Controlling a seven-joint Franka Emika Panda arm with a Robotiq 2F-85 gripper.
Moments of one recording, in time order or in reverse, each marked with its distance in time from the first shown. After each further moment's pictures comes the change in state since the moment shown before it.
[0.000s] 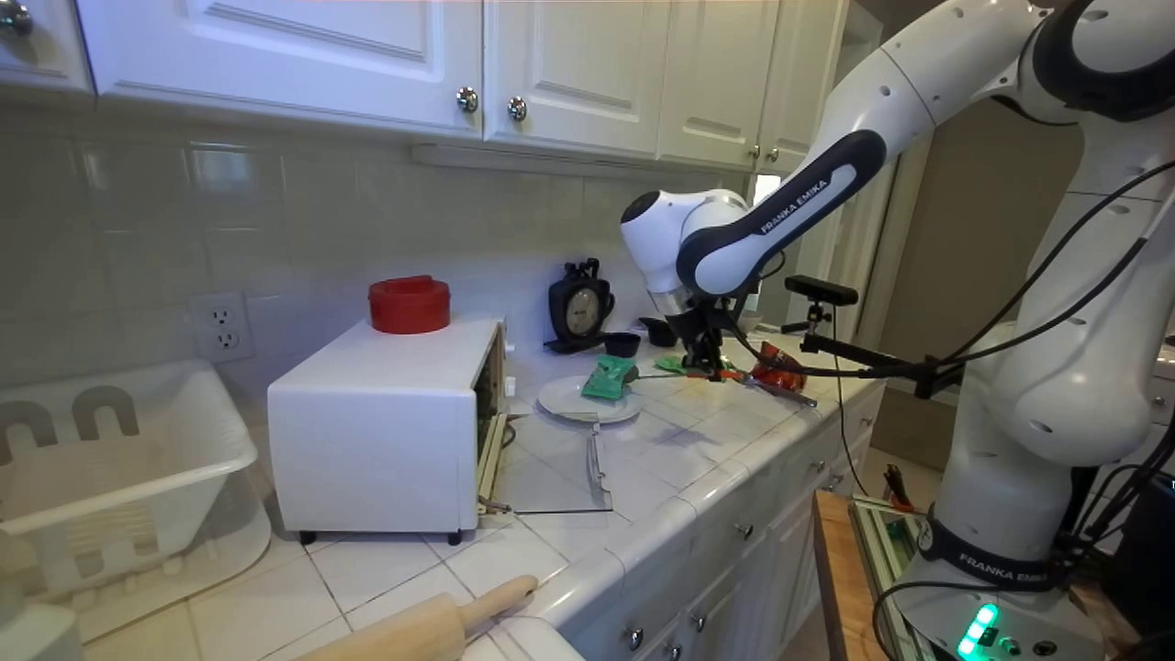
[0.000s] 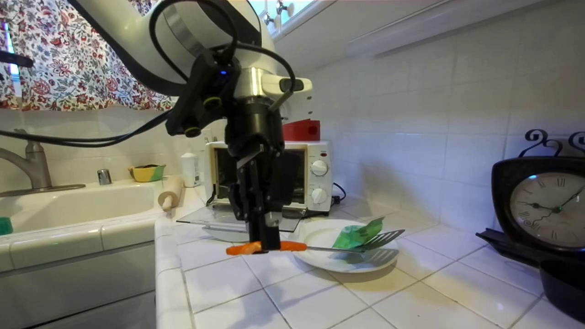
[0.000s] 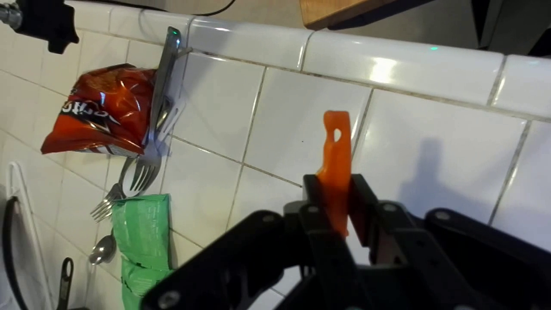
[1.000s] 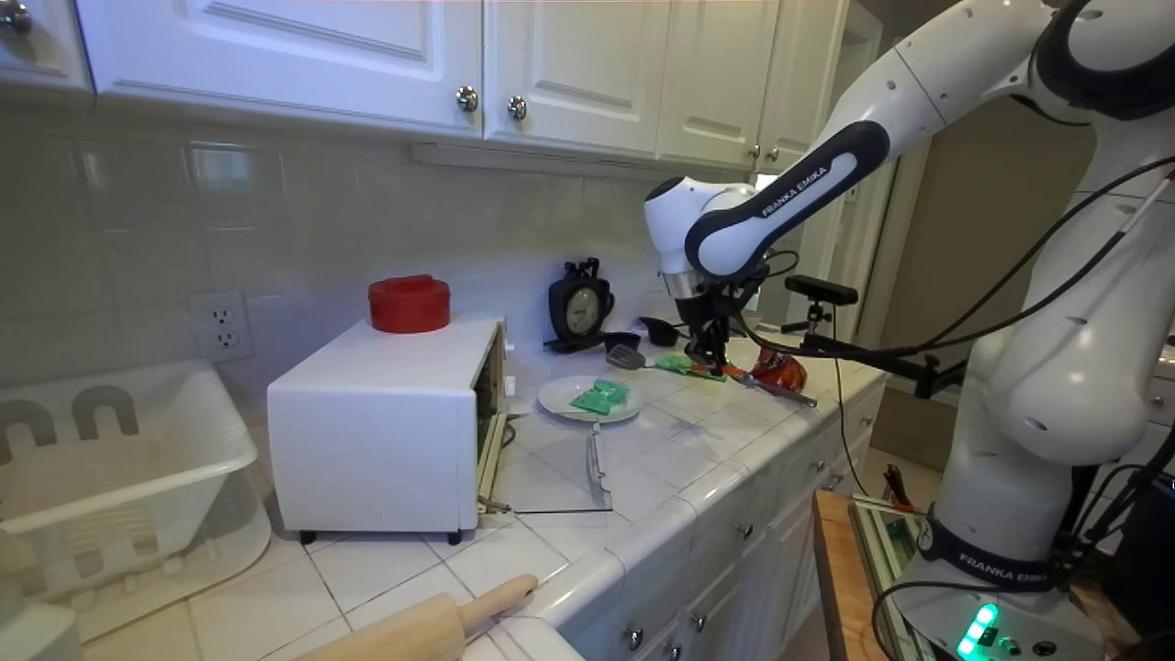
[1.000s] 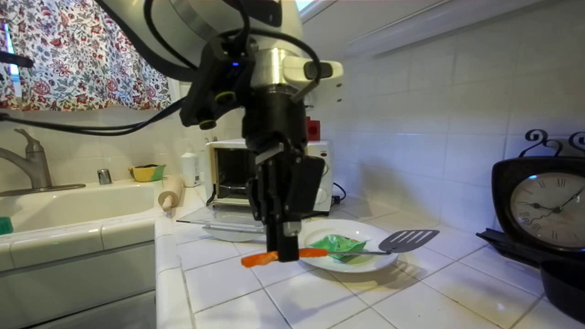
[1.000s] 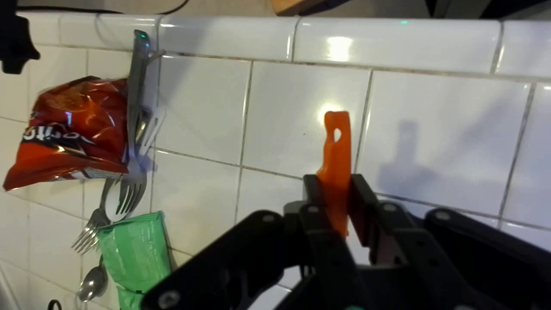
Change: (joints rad) arm -0.033 -0.032 -0.105 -0.004 0.098 0.094 -0.056
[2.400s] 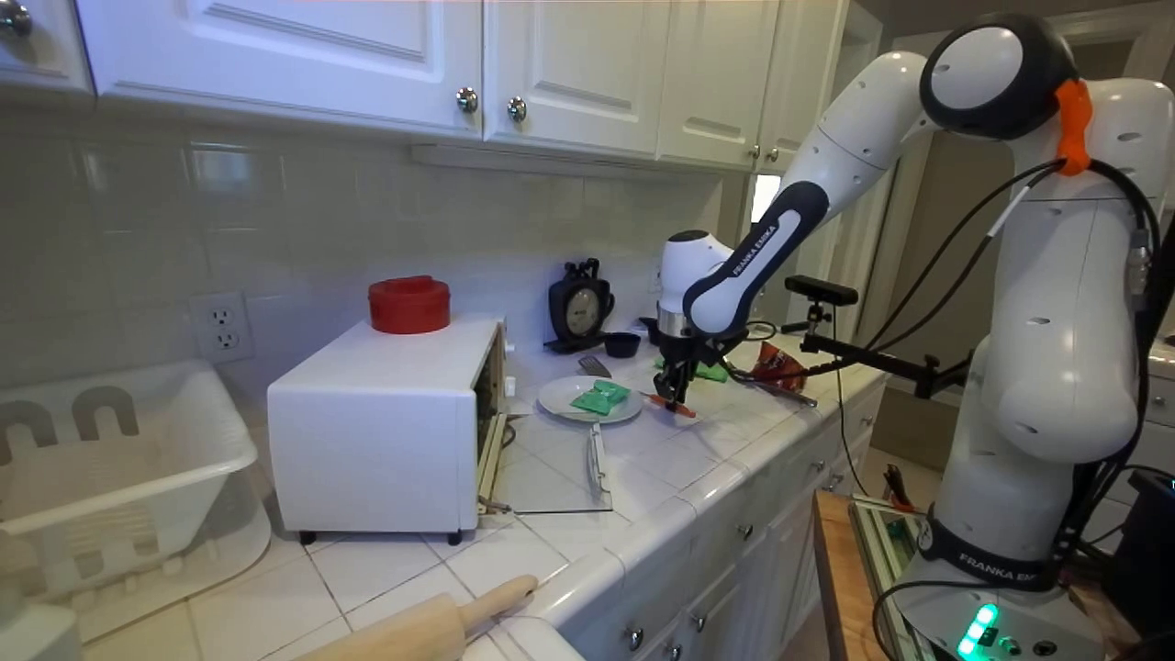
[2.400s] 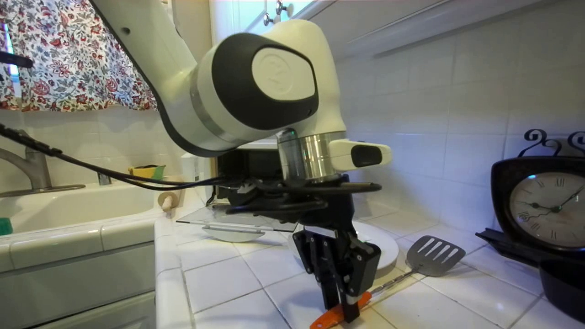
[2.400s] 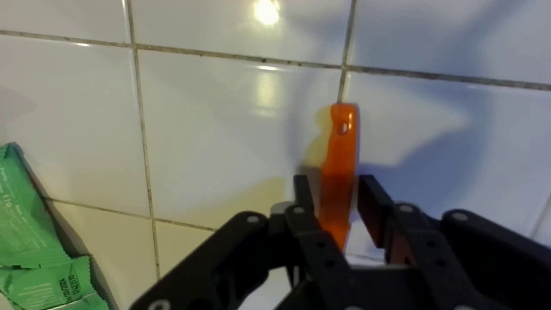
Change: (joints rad) arm -0.061 0.245 -0.088 -0.047 0.122 0.628 -0.111
